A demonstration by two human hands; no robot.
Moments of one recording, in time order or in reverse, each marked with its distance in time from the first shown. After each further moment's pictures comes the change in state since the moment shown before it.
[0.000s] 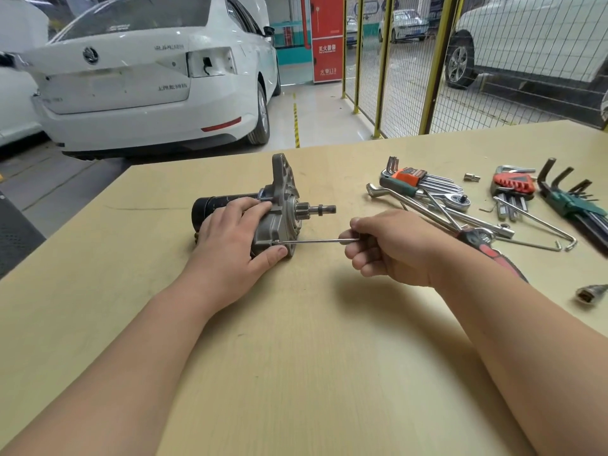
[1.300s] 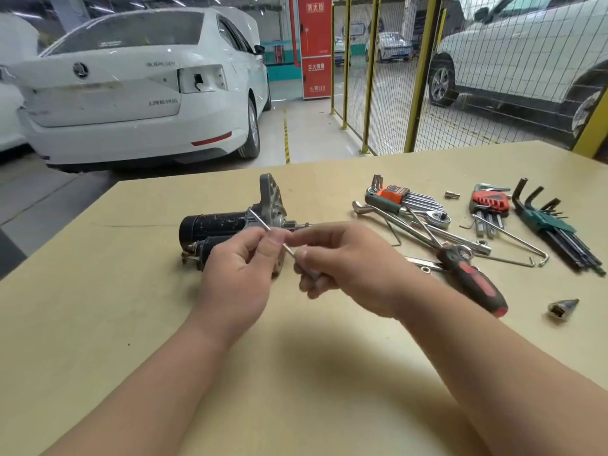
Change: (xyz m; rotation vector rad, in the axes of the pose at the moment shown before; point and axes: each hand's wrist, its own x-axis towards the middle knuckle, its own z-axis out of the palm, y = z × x) left_hand -0.010 0.062 -0.010 -0.816 0.194 -0.182; right_hand -0.021 -0.008 0.035 -0.088 -0.168 -0.361
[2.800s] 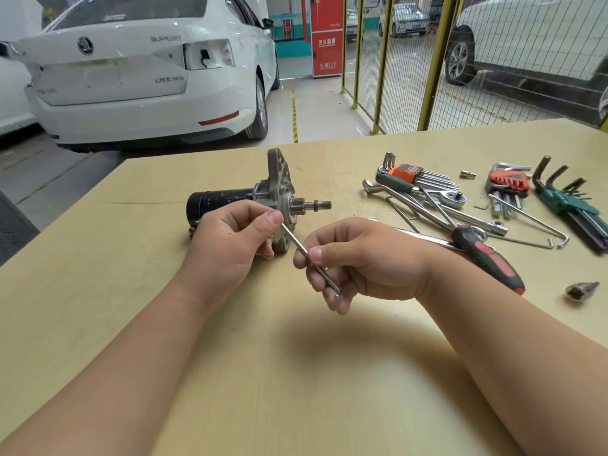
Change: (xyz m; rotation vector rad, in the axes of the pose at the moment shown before) left_hand 0.009 -0.008 -0.017 -0.249 -0.069 -0.157; right_hand -0.004 0.006 -0.013 0.139 -0.404 0.247
